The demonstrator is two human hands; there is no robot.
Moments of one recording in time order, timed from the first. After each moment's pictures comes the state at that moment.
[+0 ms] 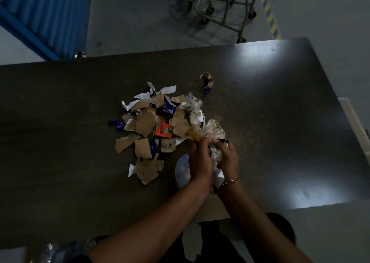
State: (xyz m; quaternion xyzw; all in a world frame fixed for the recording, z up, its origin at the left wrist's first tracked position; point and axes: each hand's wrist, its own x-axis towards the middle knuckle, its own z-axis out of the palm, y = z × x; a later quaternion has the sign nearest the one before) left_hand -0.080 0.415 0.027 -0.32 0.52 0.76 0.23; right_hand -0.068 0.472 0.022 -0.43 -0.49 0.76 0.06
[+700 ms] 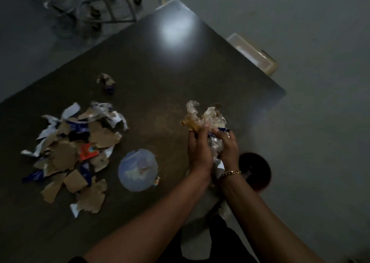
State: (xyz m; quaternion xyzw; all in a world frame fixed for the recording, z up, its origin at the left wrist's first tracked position) left_hand 0.052 0.534 0.028 -0.13 0.58 0.69 0.42; right_hand 0.086 0.566 0.045 -0.54 -0.25 0.74 0.31
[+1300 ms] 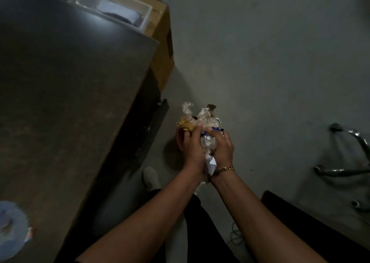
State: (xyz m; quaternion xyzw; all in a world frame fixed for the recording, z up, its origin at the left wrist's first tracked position) left_hand 0.330 0.691 -0.117 -0.09 0.61 0.53 0.58; right_hand 0.376 0.702 -0.095 -0.65 -0.05 0.64 0.41
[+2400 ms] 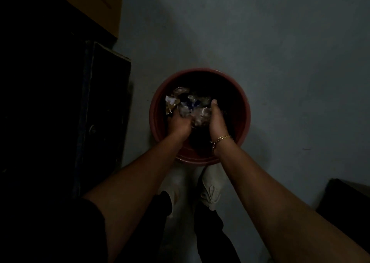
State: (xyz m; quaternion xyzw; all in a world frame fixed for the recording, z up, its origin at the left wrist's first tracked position) left_hand 0.316 0.735 -0.643 0.16 0.78 0.10 0.59; right_hand 0.419 0.740 -0.646 -0.76 -0.09 0.63 0.13
